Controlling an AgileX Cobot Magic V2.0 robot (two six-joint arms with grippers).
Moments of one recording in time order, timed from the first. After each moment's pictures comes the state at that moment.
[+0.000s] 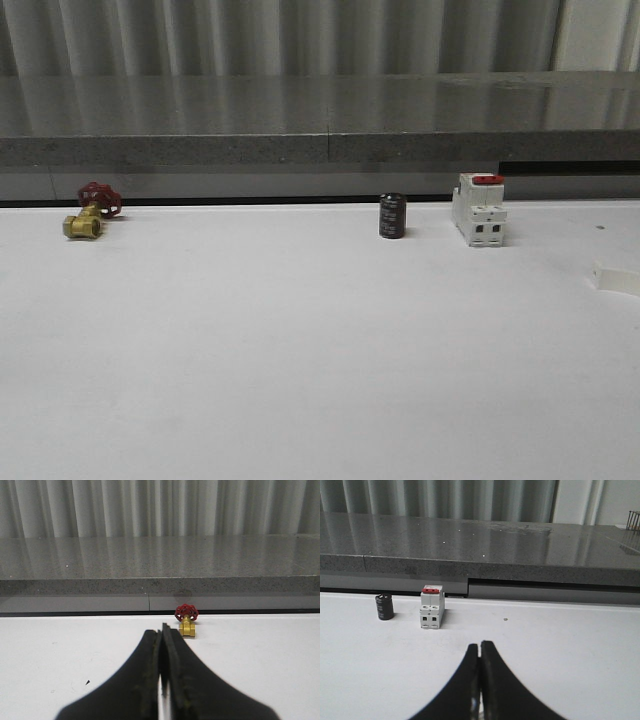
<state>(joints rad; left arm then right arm) -0.01 -0.01 0.00 0.03 0.07 0.01 0.03 -0.01 0.03 -0.06 0.06 0.04</state>
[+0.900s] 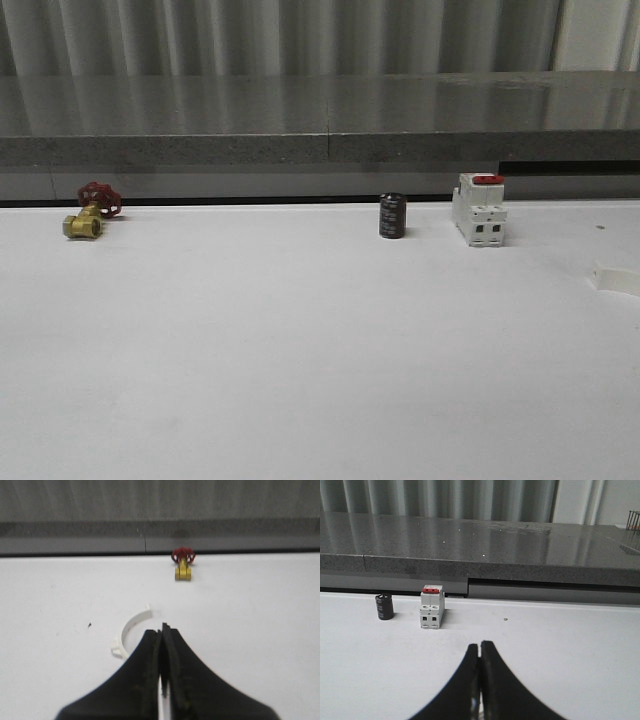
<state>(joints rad) -0.01 0.27 -0.33 0.03 0.51 0.01 0.03 -0.01 0.03 -0.06 0.06 0.04</state>
